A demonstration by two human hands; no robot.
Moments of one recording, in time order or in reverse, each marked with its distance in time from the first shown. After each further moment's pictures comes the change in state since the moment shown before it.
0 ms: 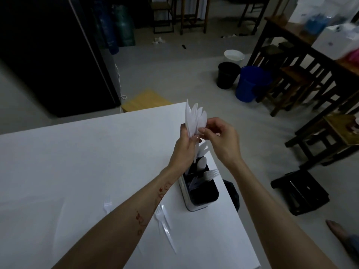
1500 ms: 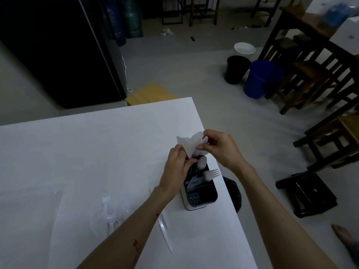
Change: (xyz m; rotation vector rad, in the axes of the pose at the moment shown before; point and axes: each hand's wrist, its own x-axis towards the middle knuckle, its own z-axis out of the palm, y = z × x) left_hand -0.037 -0.054 -0.003 0.560 0.069 0.155; right_hand 0.010 0.041 -0.009 -0.297 -0.366 -0.006
